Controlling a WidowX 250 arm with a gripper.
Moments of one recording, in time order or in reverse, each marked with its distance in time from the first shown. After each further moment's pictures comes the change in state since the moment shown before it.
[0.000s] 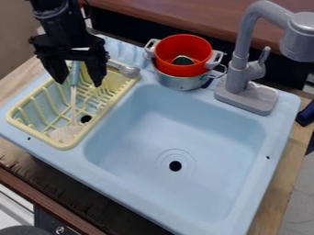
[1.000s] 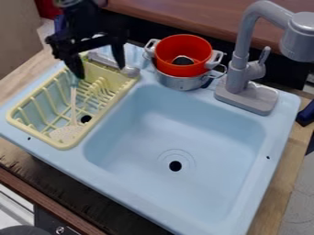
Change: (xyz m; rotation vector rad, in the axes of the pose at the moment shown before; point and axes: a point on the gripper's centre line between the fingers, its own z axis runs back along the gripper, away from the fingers) arm 0.023 -0.031 0.002 -0.055 0.002 0.446
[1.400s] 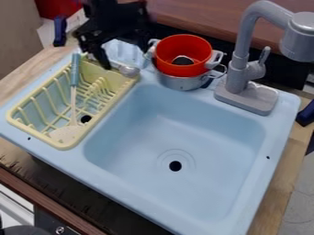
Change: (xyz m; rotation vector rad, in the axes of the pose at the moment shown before) arm 0.010 -0.032 -0.005 -0.012 0.006 0.258
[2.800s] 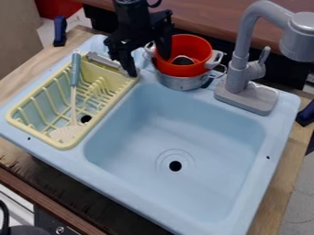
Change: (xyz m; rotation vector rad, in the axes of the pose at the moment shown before) arm -0.011 -0.023 -0.023 0.051 -0.007 0.060
